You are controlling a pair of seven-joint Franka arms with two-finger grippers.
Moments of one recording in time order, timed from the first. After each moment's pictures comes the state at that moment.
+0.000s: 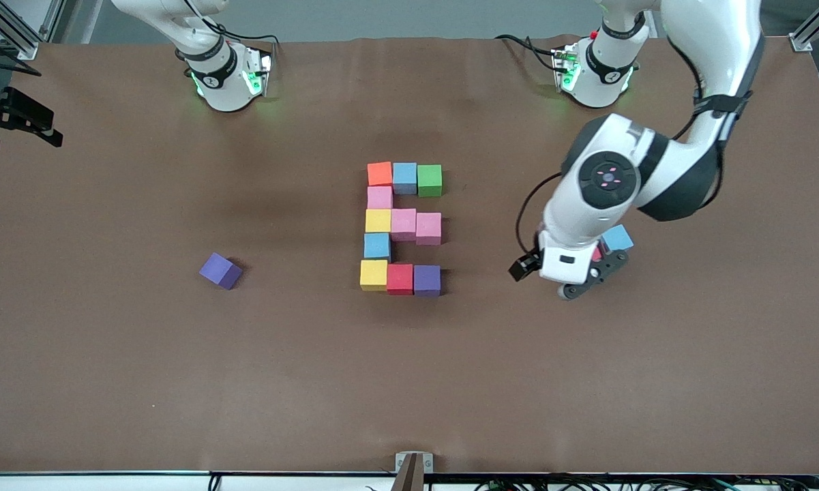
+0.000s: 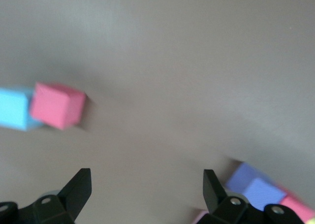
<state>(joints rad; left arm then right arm) -0.01 0.40 -0.48 -1.64 0.22 1.97 -0.99 0.01 -0.09 -0.07 -1.56 0.01 1.42 -0.12</state>
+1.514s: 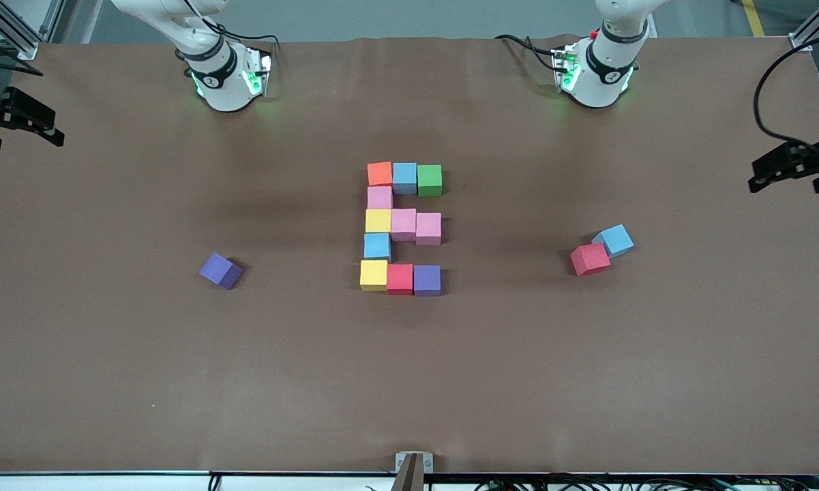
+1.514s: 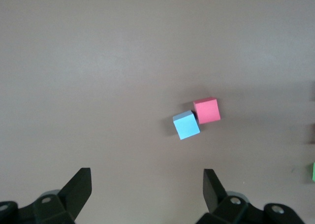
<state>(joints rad) 0.46 0.01 -0.41 -1.54 0.03 1.54 0.09 0.01 -0.09 -0.07 -1.56 0.01 1.41 -0.12</state>
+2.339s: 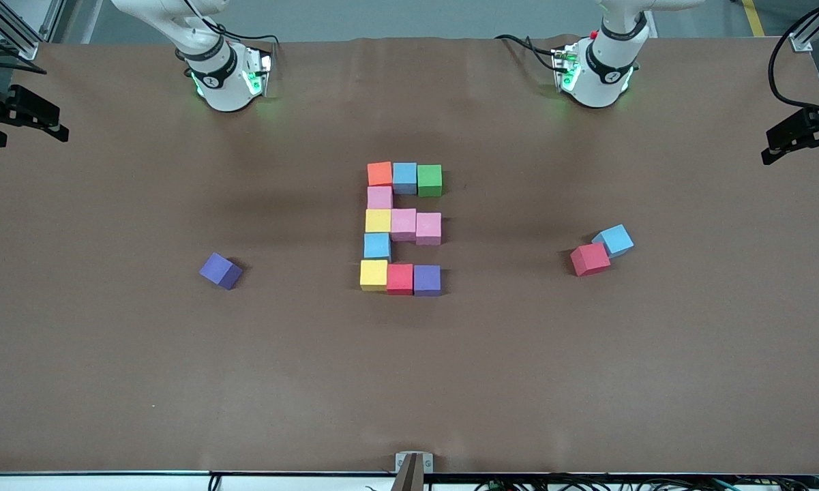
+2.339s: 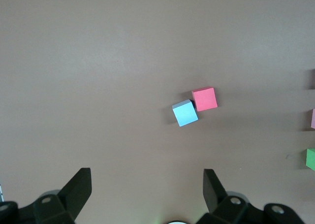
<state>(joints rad) -0.05 -0.03 0.09 -1.52 0.03 1.48 0.09 0.01 -0.09 -0.06 -1.56 0.01 1.37 -0.12</state>
